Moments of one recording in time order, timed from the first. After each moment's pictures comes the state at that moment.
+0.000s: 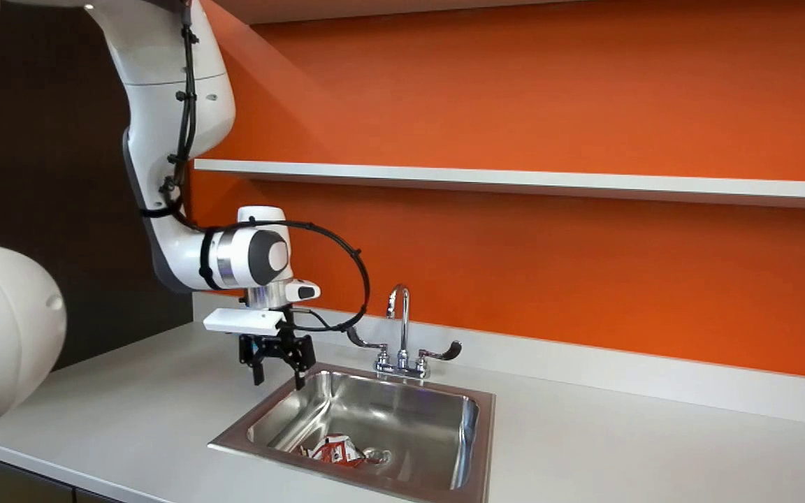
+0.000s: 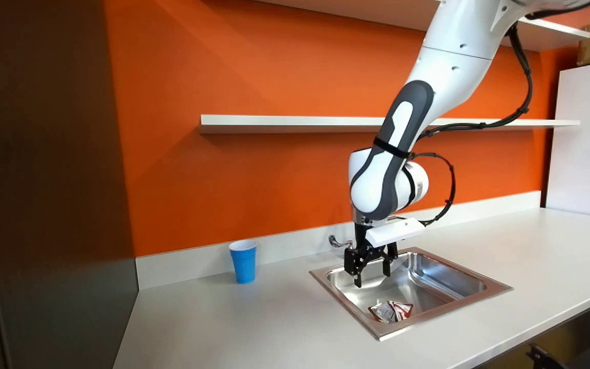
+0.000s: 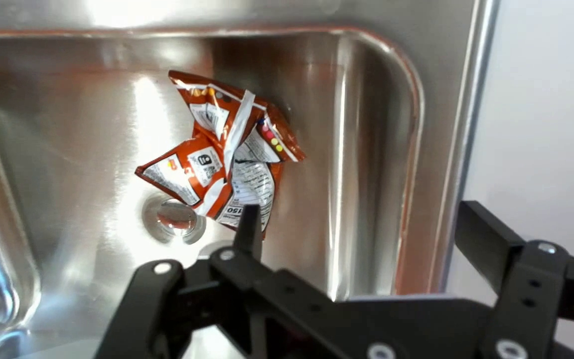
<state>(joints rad) 0.24 0.25 -0.13 -2.44 -0.16 2.71 0.20</state>
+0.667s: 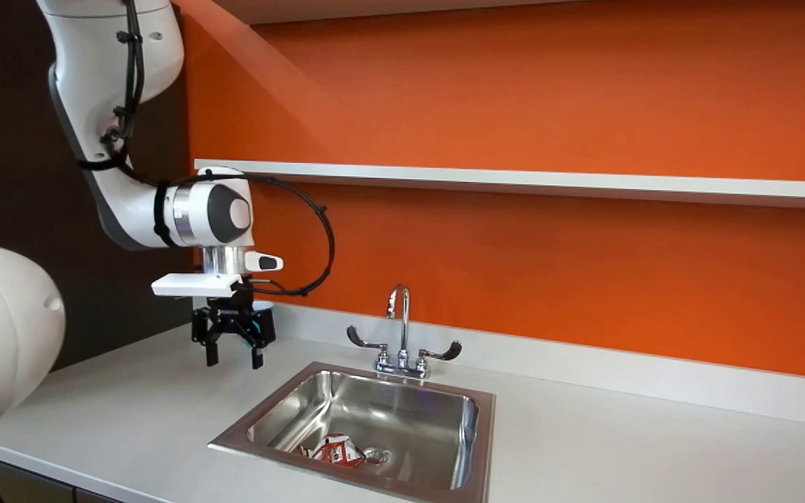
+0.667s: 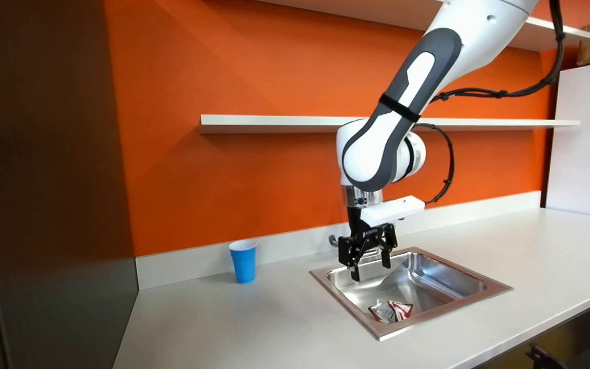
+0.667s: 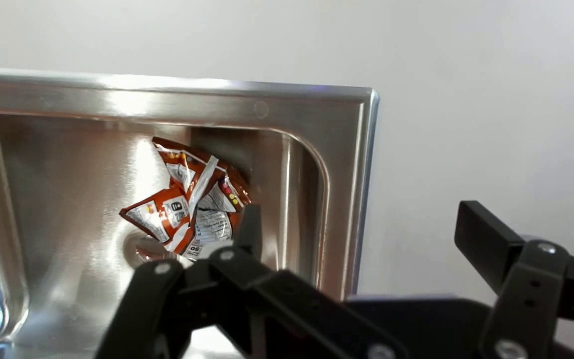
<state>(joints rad) 0.23 0.03 0.00 -2.51 -0.15 2.47 0.23</state>
